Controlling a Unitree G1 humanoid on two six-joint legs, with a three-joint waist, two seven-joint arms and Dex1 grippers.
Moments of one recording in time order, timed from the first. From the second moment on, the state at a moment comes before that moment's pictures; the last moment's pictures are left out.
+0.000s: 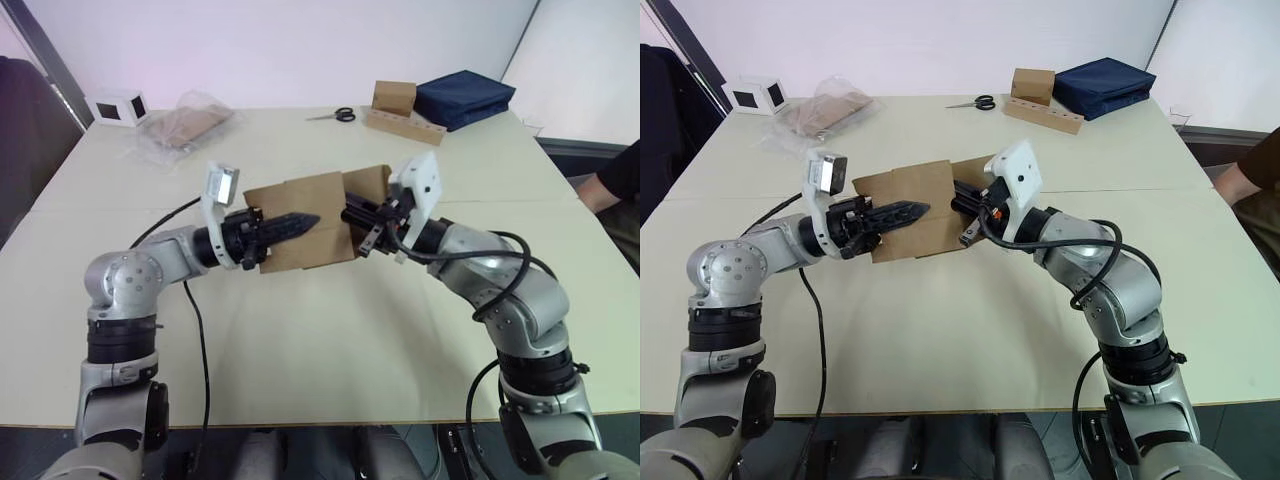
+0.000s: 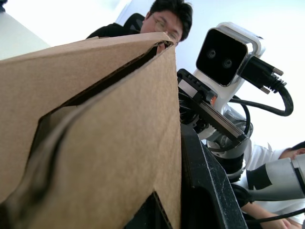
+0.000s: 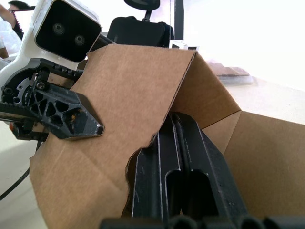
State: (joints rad) left arm -0.66 0.43 0.21 -0.05 -0.97 1.07 -0.94; right arm -0.60 -0.44 0.08 -0.43 0.58 0.71 0.49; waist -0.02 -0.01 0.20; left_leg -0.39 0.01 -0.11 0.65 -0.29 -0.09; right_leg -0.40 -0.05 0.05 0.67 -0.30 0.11
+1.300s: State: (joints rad) left arm -0.66 0.44 0.22 -0.02 -1.02 1.02 -0.87; right arm -0.40 -0.48 -0.01 -0.60 0.64 0.80 0.43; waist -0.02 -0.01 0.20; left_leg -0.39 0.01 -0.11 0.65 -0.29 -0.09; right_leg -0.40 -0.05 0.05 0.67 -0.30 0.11
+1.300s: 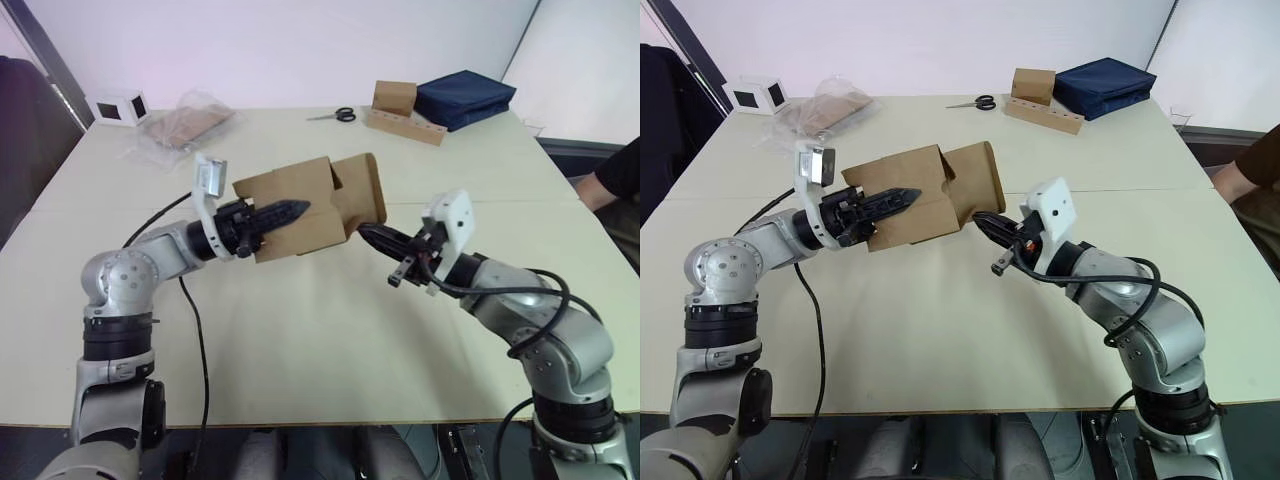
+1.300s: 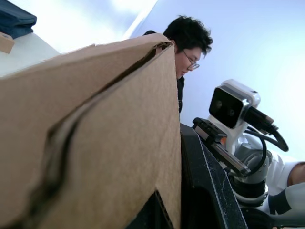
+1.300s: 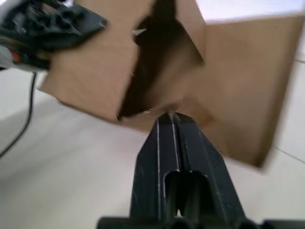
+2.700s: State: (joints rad) left arm -0.70 0.50 0.22 -0.08 -1.22 1.13 -0.90; right arm -0.39 -0.69 -0.42 -0.21 1.15 1.01 0.67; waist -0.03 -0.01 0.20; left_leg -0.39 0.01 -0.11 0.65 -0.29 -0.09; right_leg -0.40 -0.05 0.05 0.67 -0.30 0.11
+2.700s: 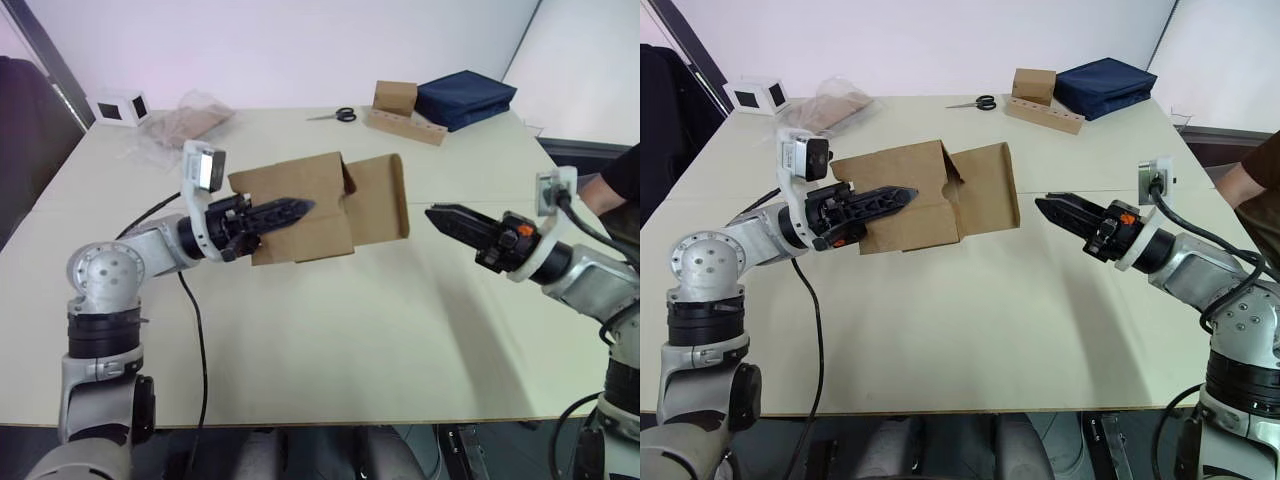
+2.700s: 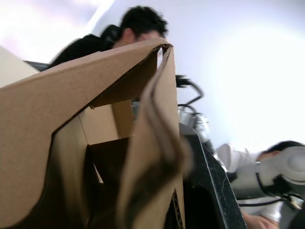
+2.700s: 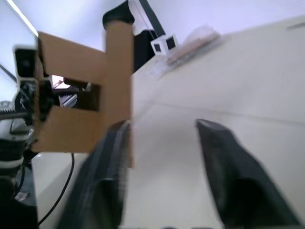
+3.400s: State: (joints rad) left arm -0.71 0.51 0.20 -0.08 -1.24 1.15 -0.91; right arm -0.45 -0.57 -0.32 -0.35 1.47 1.02 0.48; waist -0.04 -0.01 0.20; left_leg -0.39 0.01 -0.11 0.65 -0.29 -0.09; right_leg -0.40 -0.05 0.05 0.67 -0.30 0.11
